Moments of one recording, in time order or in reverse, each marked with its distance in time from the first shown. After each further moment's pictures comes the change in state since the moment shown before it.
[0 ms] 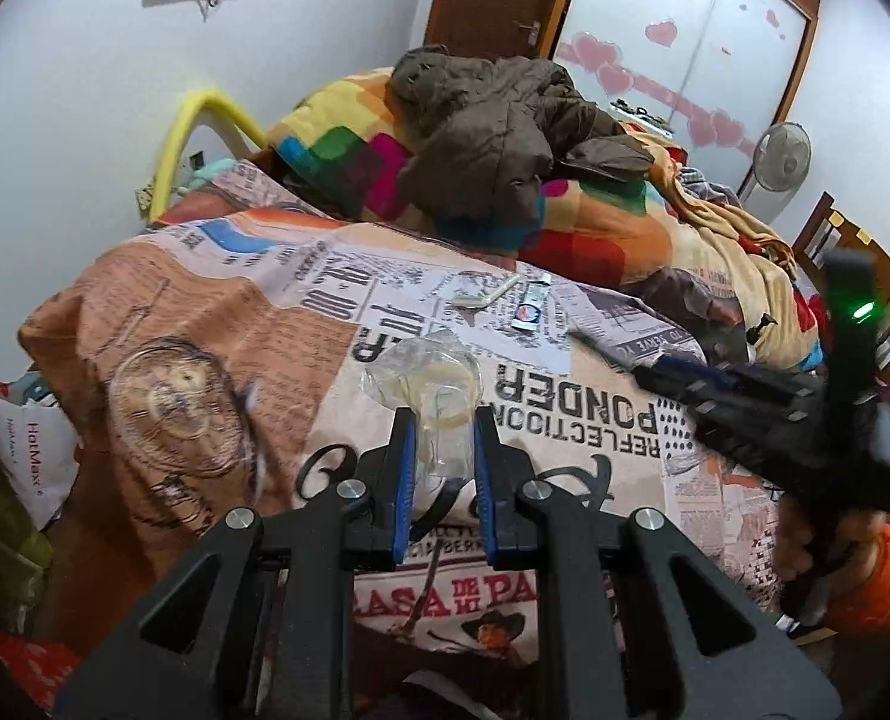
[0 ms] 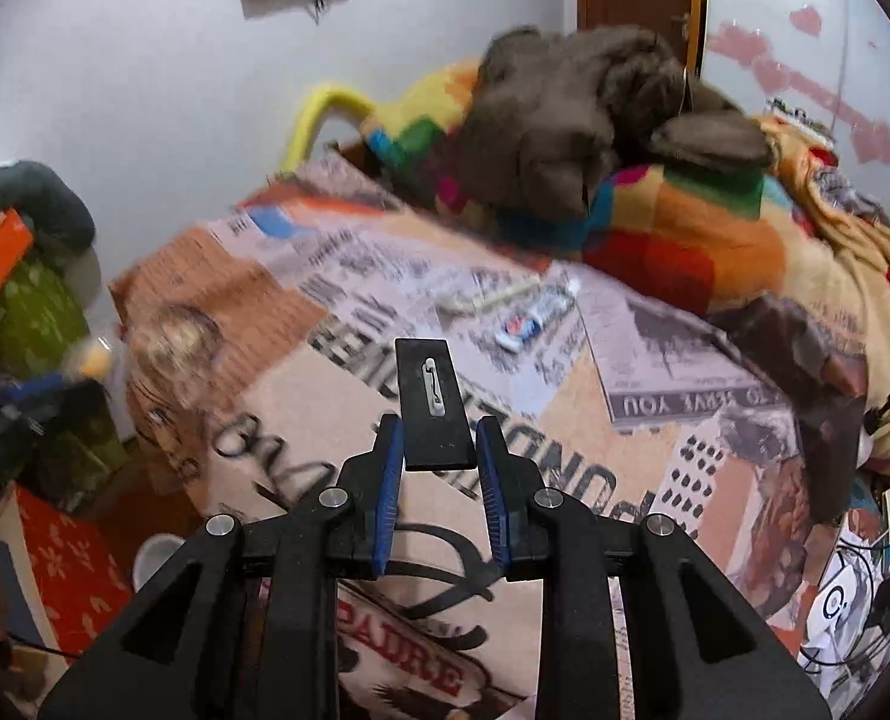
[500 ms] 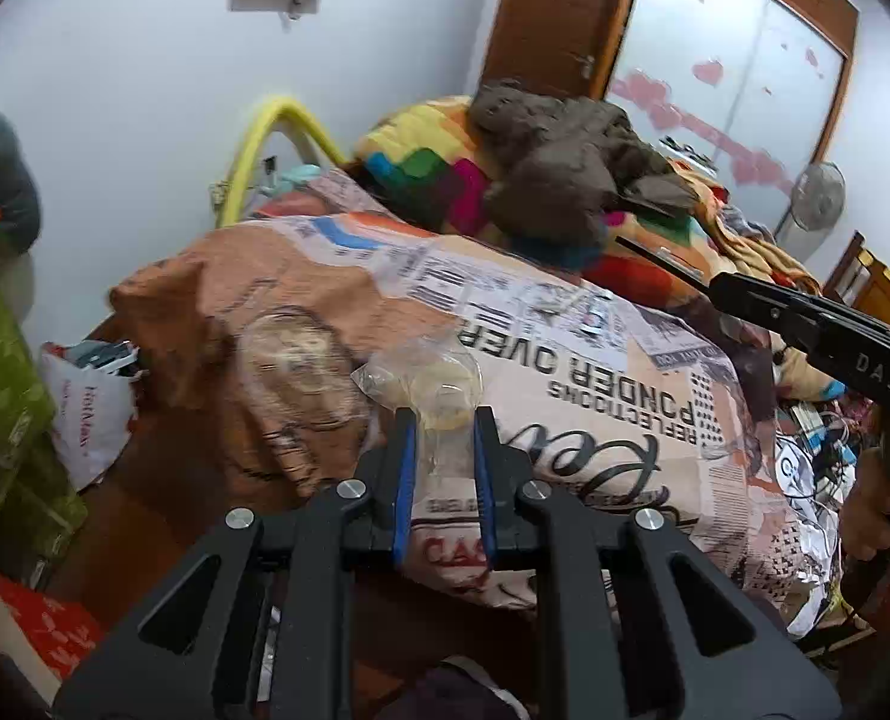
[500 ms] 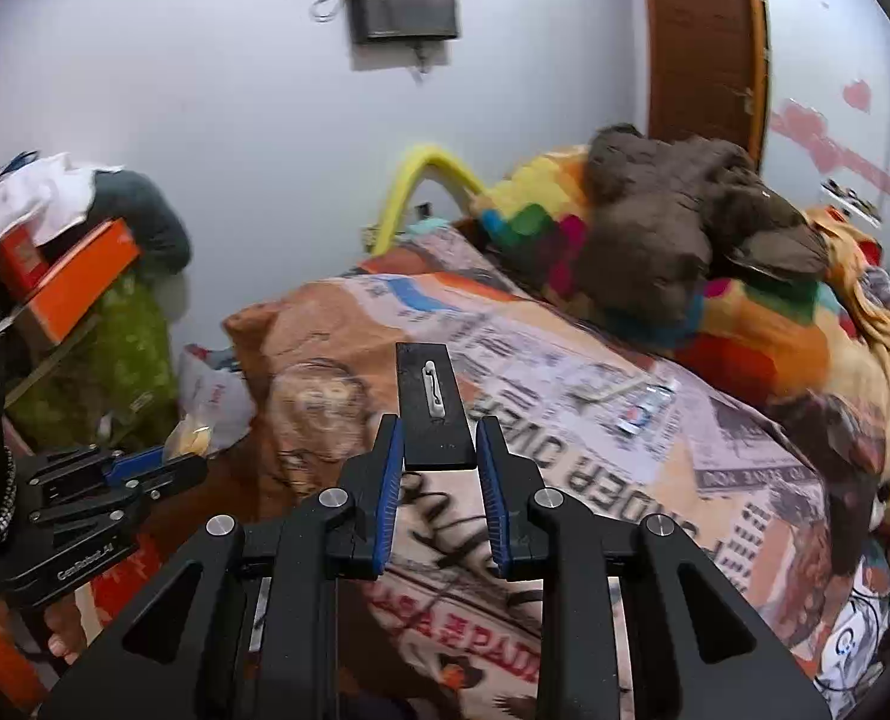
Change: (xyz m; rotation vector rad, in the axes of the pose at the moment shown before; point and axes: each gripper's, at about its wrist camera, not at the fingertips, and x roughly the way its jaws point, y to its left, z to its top) left arm -0.080 0.062 -0.040 -0.088 -0.070 0.100; right arm -0.061 0.103 0.019 -0.109 -0.129 0.143
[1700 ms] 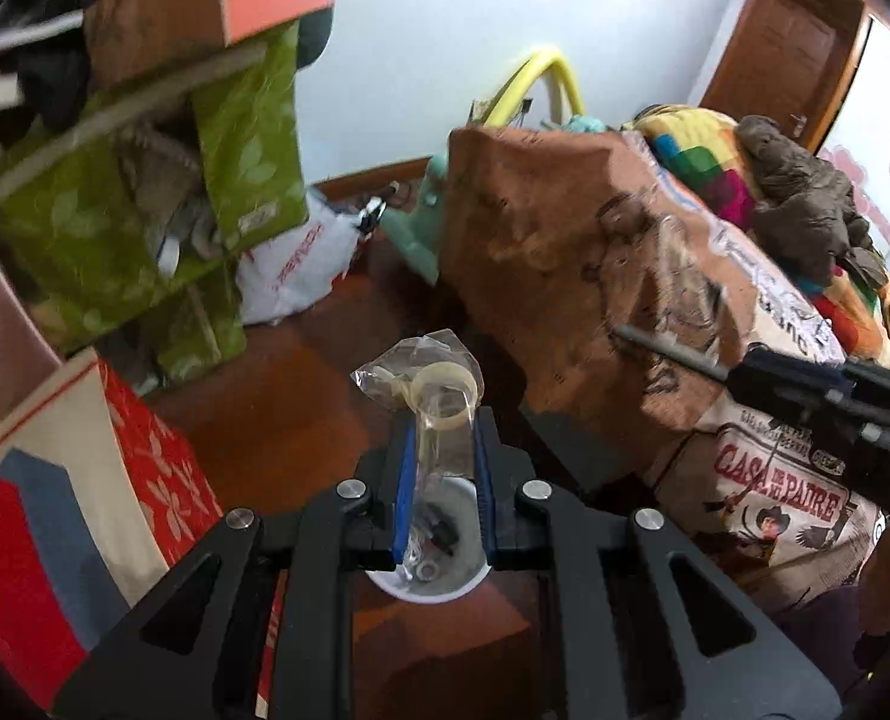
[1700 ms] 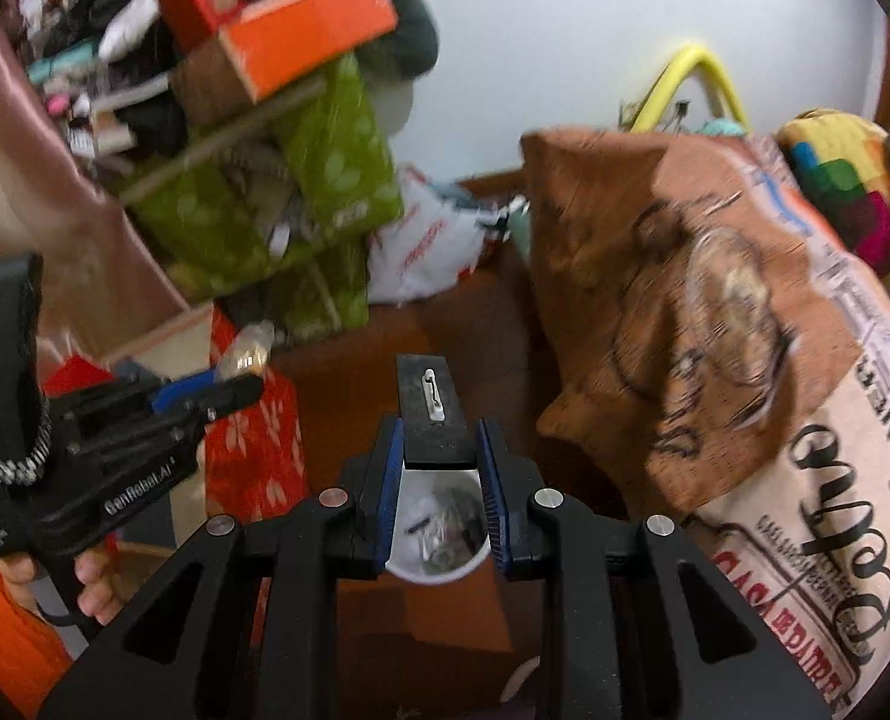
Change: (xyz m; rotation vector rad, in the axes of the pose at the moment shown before) left arm -0.065 0.244 -0.153 -0.374 0.080 0.322; right arm 0.122 0.245 -0.087 -0.304 0.345 0.350
